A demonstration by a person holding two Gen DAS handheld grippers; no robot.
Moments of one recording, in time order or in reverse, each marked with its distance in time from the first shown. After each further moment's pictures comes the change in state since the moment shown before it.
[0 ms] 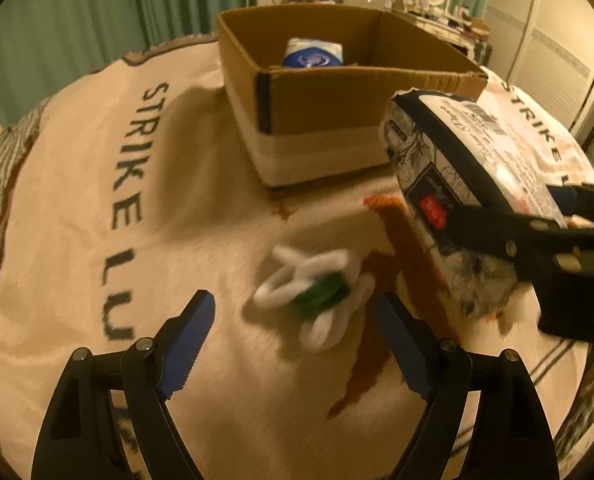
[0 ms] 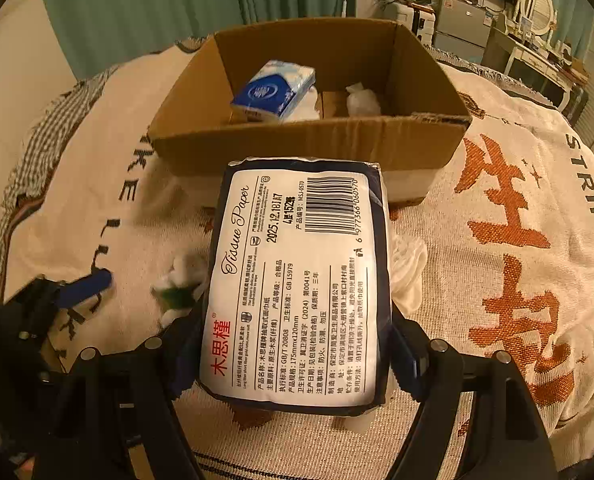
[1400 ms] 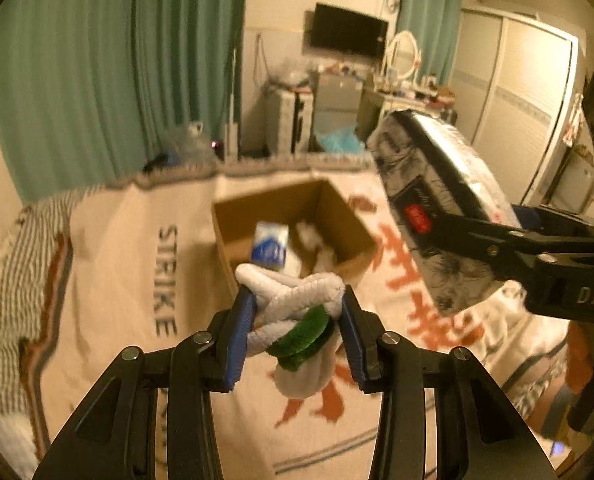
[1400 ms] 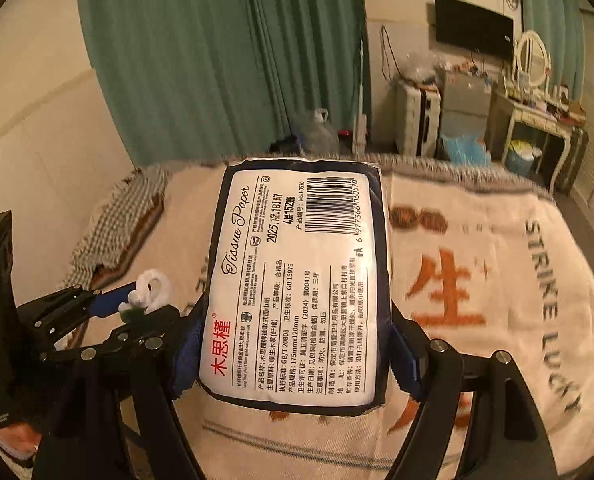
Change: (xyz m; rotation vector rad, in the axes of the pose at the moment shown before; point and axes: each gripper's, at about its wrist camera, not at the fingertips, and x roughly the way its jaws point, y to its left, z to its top) left arm -0.185 -0.019 0.090 0.017 -0.269 -0.075; right arm -0.201 -0.012 0.047 -0.032 -0.289 0.103
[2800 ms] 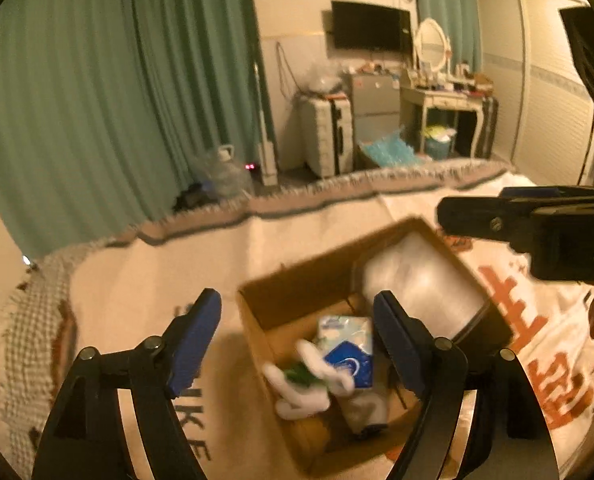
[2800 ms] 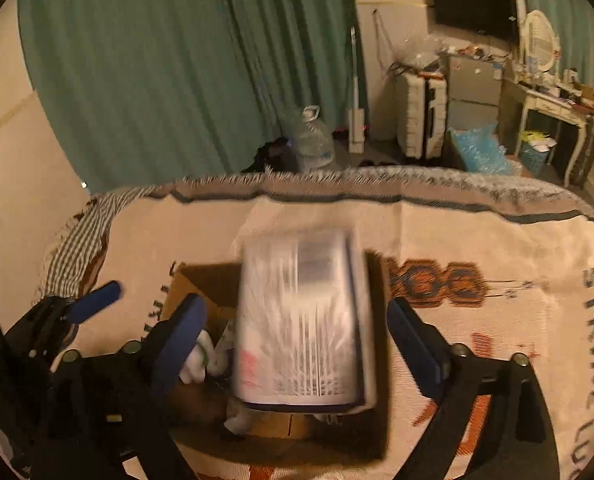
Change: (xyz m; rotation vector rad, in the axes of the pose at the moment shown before) left arm 0.143 0.024 0.061 0.094 -0.058 0.194; right arm 0.195 -0.078 0.098 0.065 0.016 0.008
